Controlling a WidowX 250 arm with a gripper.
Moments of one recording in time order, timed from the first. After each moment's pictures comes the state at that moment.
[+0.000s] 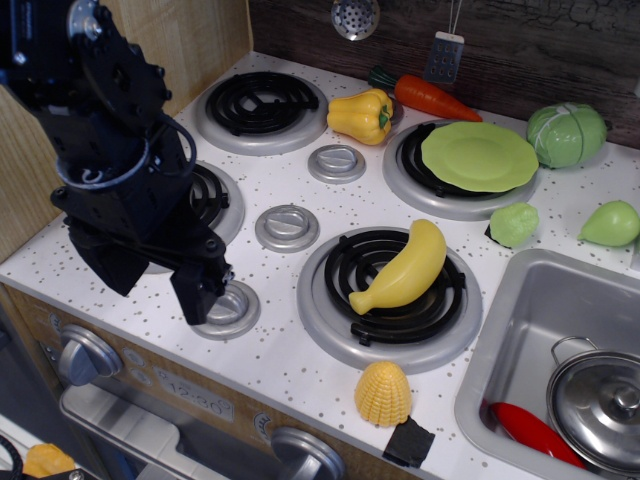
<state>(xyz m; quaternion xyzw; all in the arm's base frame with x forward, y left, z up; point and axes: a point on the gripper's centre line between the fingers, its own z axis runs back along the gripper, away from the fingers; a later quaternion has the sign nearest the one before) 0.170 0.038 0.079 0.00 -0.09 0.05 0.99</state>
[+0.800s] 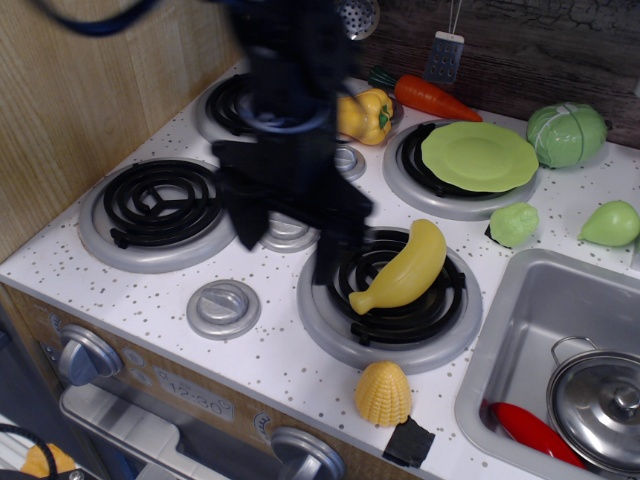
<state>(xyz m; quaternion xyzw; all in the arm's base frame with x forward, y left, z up) 0.248 -0.022 0.081 0.02 -0.06 0.01 1.00</state>
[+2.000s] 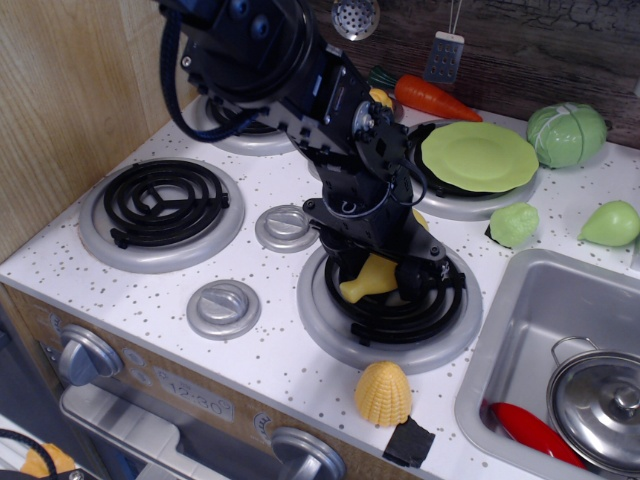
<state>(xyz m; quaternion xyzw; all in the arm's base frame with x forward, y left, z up) 0.294 -0.048 0.020 -0.05 -0.19 -0.02 0.98</state>
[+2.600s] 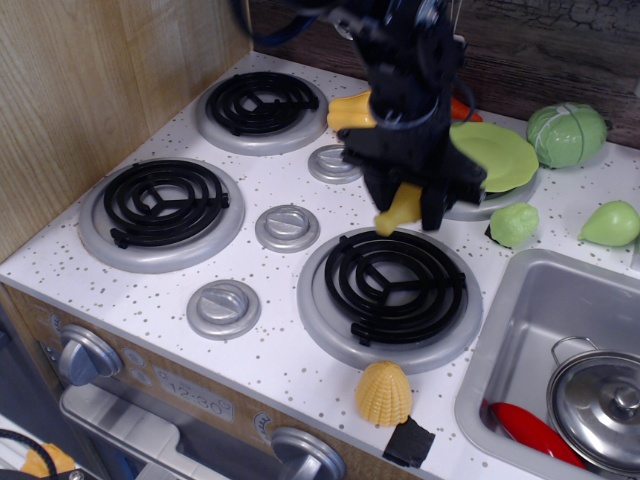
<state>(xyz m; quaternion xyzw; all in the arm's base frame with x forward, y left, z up) 0.341 -0.048 0.058 -0.03 -0.16 0.00 0.99</state>
